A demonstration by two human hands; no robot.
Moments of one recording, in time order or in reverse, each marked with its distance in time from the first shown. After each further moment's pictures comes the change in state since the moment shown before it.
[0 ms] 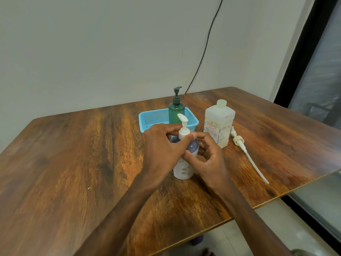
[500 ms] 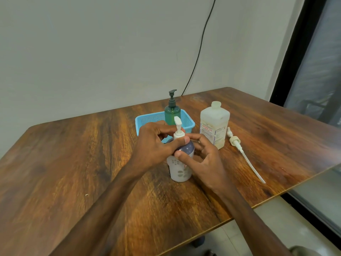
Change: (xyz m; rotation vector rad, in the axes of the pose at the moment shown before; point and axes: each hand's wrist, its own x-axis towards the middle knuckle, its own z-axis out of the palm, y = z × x) left_hand 0.029 -0.019 -0.014 -0.051 -0.274 0.122; right_hand 0.004 -0.005 -0.004 -0.001 -0.022 0.005
